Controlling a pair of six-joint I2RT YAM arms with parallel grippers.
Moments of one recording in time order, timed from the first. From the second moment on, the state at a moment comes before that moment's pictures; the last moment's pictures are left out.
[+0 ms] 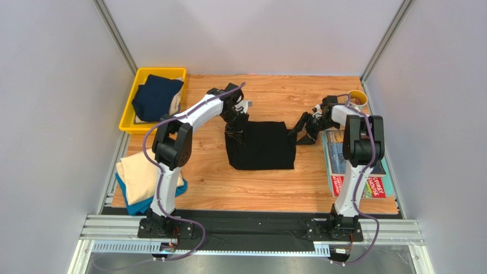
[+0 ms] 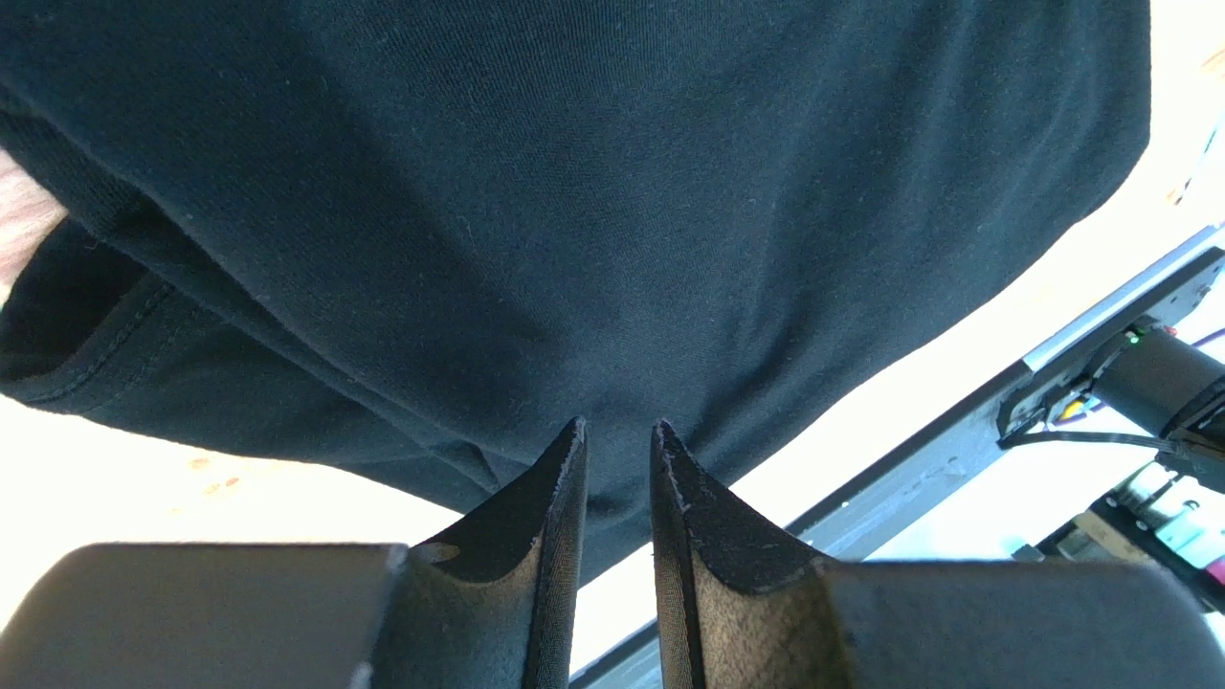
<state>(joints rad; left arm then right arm) -0.51 2.17 1.81 -0.98 0.46 -0.21 -0.03 2.09 1.39 -0.70 -0.70 0.51</state>
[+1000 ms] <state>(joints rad) -0.54 2.34 1.93 -1.07 0.46 -0.19 0.09 2.18 1.45 -0.69 -0.80 0.54</state>
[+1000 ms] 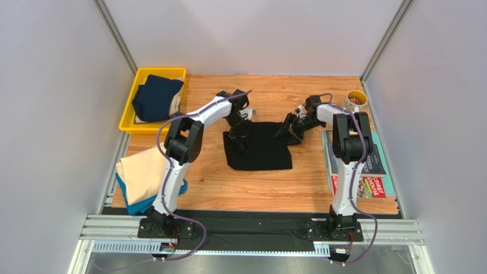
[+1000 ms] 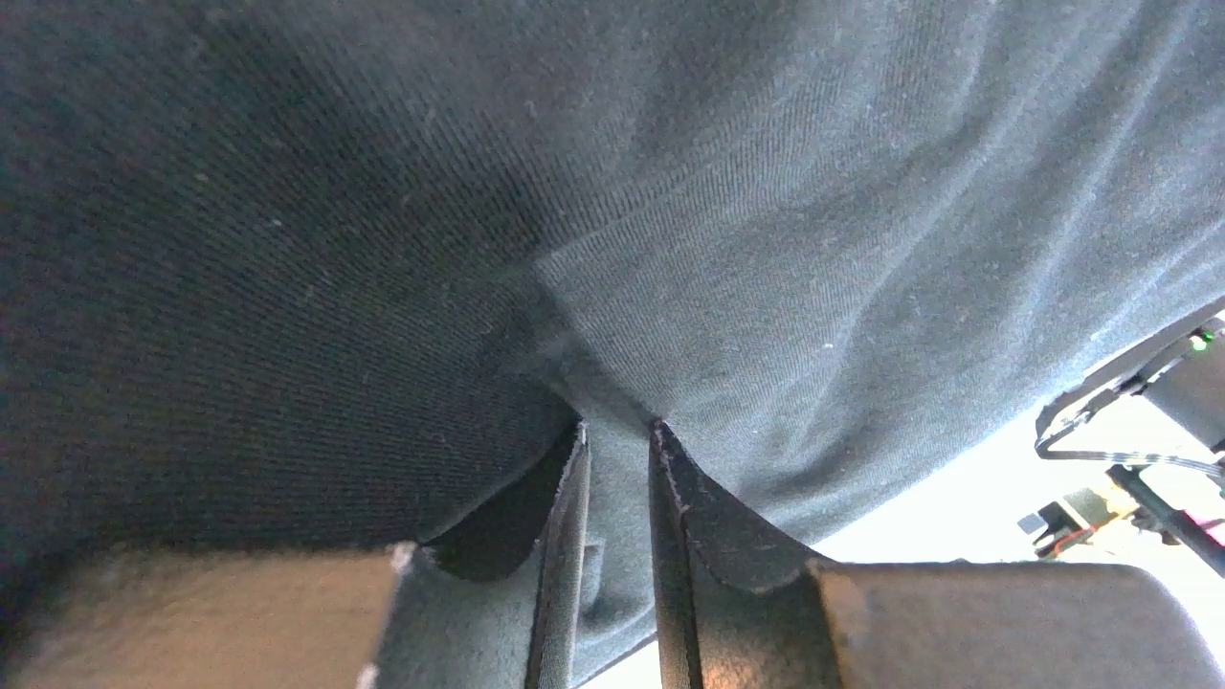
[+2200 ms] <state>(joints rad) -0.38 2.07 1.69 -0.94 0.37 -0.22 0.20 2.20 1.45 -0.69 -0.83 0.58</state>
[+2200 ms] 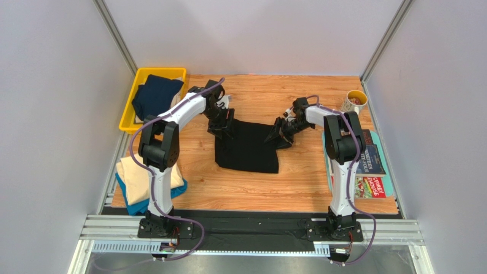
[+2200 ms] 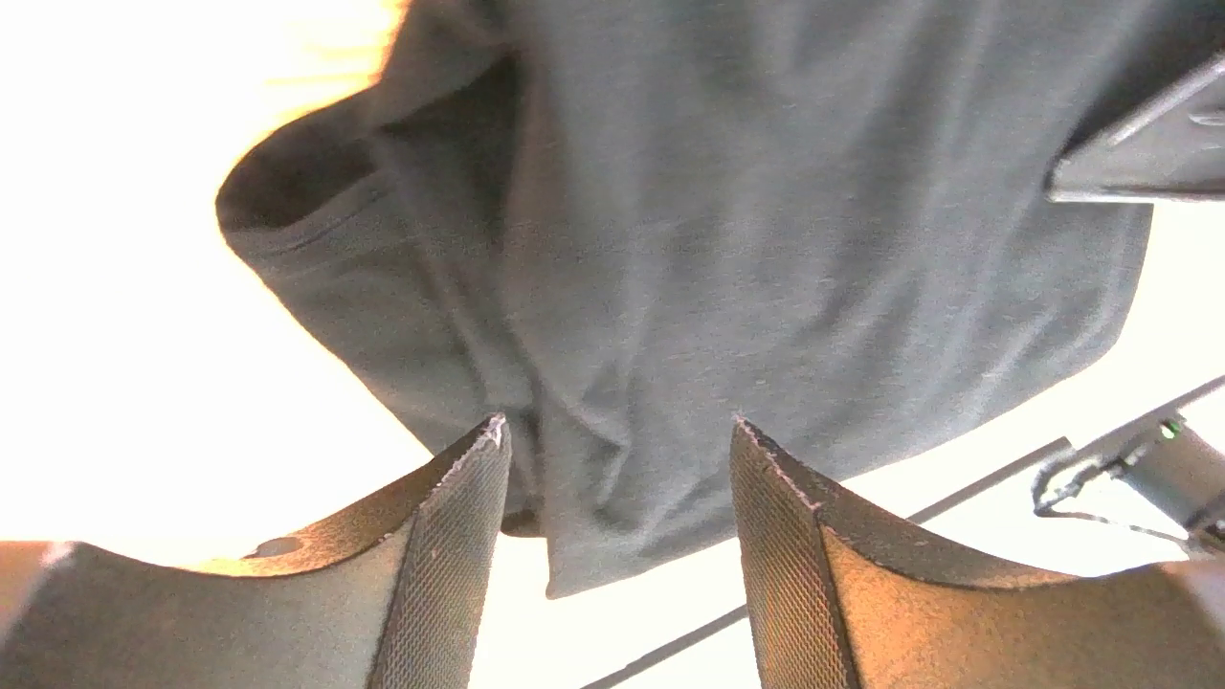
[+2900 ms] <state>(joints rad) -0.30 2.02 1.43 -0.82 0.31 -0.25 0.20 2.19 1.46 -0.79 -0.79 0.50</state>
